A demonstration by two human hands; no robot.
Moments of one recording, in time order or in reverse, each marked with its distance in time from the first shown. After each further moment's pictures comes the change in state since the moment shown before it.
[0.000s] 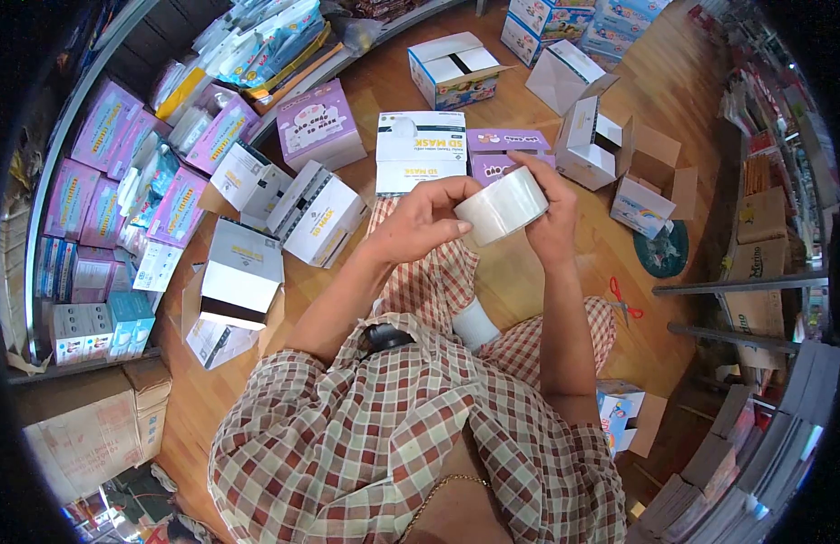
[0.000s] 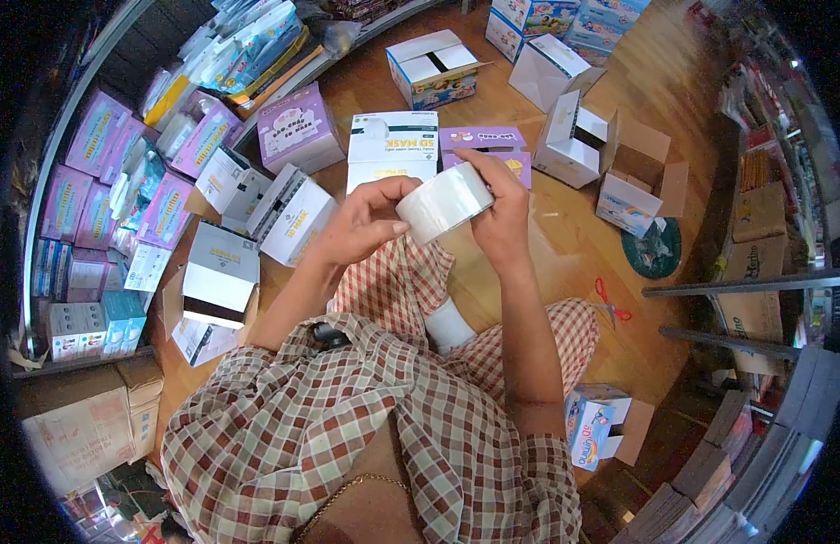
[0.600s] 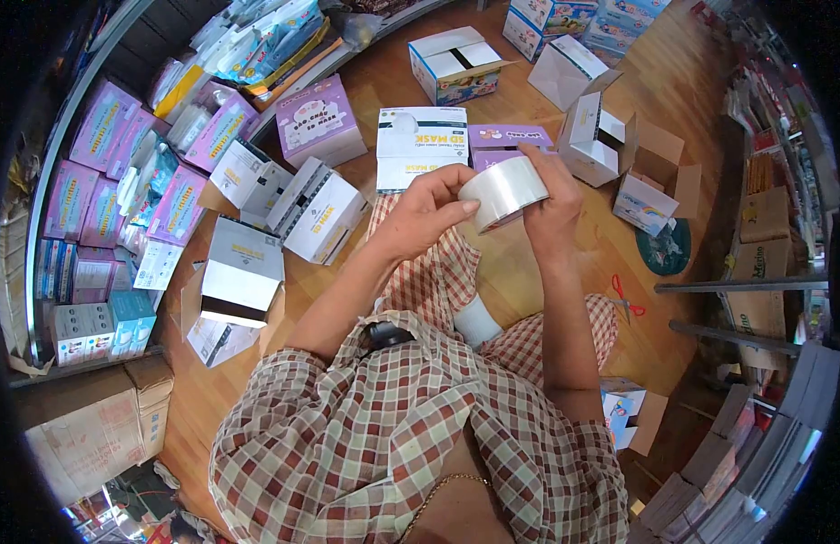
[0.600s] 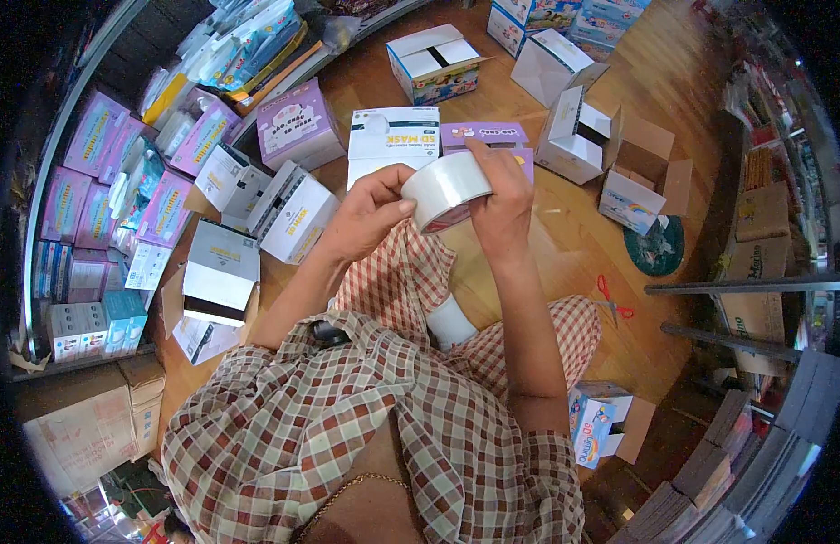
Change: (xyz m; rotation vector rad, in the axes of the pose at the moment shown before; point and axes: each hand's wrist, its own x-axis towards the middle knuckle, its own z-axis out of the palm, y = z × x) left_hand 0.006 -0.011 0.001 -0.092 0.142 -0.041; right_hand 0.009 -0.005 0.003 -0.292 0.133 -0.208
